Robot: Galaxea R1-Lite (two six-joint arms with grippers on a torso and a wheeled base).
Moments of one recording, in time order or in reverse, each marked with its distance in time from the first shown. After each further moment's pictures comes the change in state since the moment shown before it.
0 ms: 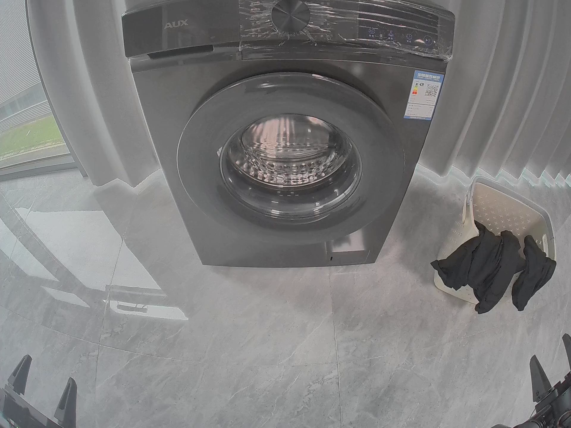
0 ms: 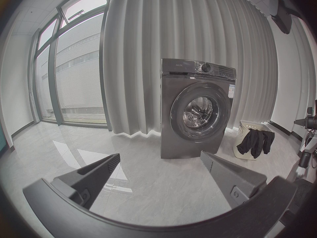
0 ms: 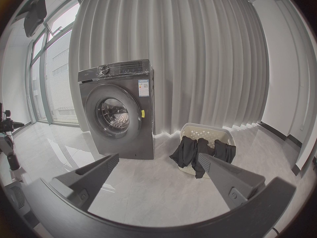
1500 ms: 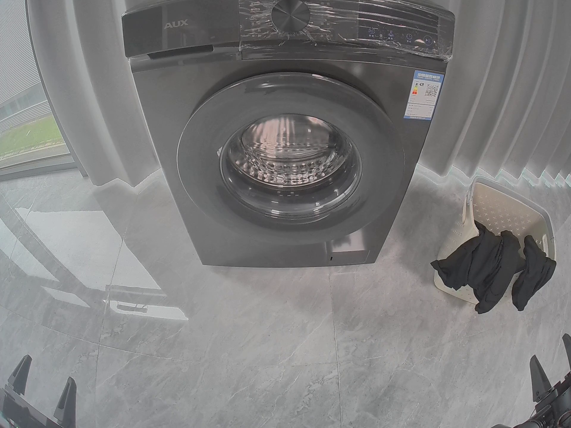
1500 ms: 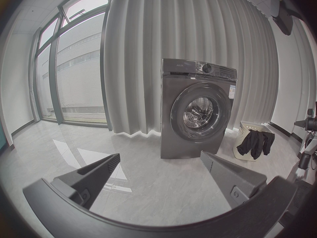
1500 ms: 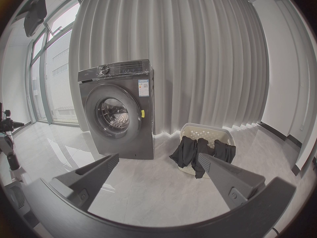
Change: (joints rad) left arm 0.000 0.000 0.000 0.000 0.003 -0.010; right arm -0.001 0.000 0.000 0.000 0.000 -0.001
